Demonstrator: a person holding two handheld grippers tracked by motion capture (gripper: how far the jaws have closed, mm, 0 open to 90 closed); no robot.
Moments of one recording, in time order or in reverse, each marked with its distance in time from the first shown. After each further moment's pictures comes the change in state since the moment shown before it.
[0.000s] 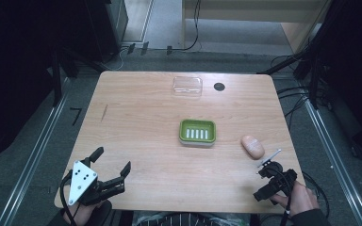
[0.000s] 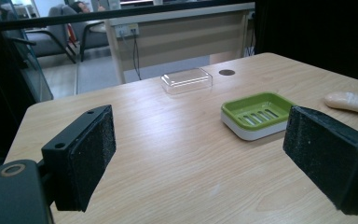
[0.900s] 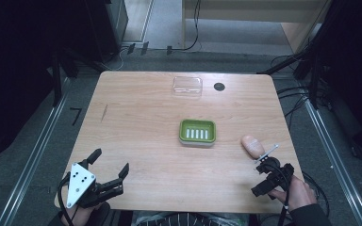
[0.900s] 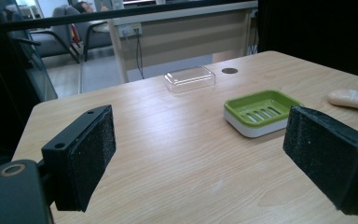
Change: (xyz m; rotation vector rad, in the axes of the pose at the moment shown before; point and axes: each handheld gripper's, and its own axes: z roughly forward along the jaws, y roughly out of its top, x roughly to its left) left arm 0.000 -0.002 -0.005 0.003 0.013 0.006; right arm -0.001 0.013 -0.005 -0.044 -0.015 -0.045
